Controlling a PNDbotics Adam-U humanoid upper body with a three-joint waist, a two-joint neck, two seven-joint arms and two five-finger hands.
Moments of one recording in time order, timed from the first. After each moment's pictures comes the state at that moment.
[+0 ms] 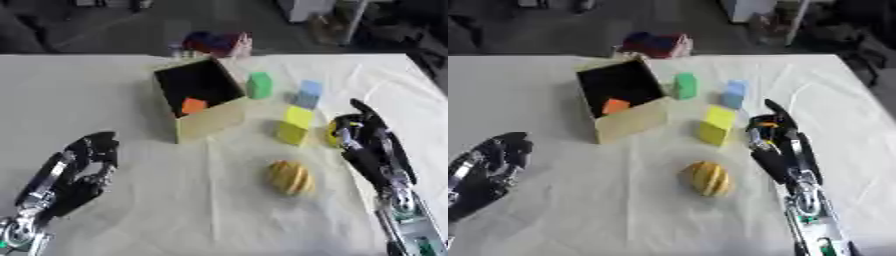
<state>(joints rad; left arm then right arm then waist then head) -0.07 0.23 -0.11 -1.78 -0.20 0.05 -0.28 -0.03 -0.12 -0.01 -1.72 0.18 -0.10 -0.07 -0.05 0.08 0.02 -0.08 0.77</state>
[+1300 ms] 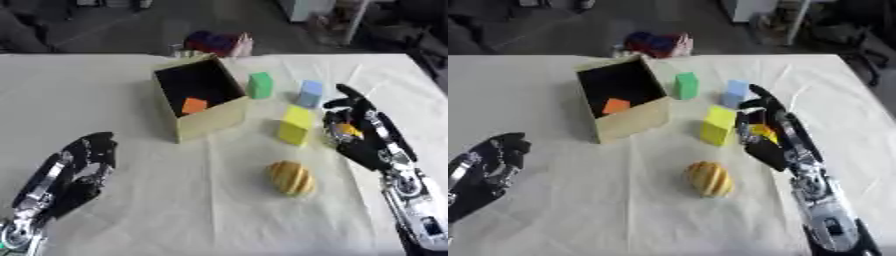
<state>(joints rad) -0.07 0.23 -0.12 -1.79 -0.20 0.05 -0.29 -0.18 -0.38 0.08 -1.70 0.29 -0.18 0.30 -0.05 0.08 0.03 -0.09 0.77</state>
